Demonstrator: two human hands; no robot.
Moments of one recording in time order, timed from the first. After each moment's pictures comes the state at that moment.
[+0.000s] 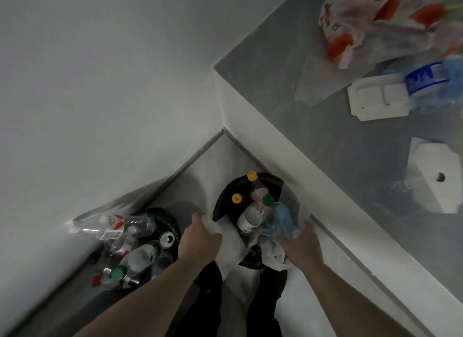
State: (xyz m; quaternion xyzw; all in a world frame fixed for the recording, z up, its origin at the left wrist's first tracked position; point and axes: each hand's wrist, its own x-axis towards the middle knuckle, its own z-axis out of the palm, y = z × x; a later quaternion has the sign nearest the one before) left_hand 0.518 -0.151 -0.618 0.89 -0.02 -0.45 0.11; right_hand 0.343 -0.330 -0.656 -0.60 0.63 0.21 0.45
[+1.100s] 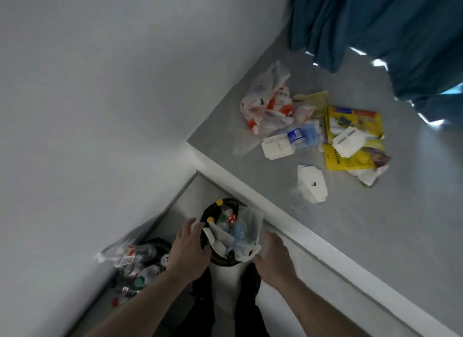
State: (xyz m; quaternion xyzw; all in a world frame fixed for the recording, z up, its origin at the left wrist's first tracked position) left_hand 0.509 -0.163 -0.381 0.86 -0.31 -0.39 0.09; right_hand 0.314 -0.304 -0.382 -0.71 0.53 0.22 0.40
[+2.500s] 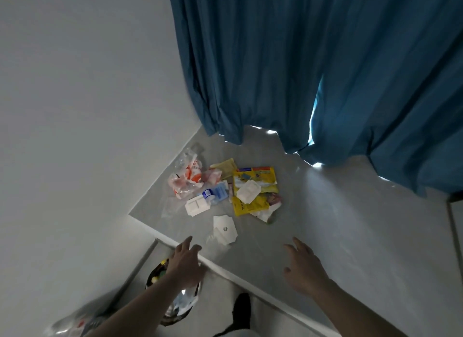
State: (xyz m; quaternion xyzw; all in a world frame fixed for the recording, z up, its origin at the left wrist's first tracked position) left_hand 0.262 -0.382 -0.173 0.85 -0.43 -0.31 -0.05; right_hand -0.024 -0.543 -0.172 -0.82 0.48 0.19 0.24
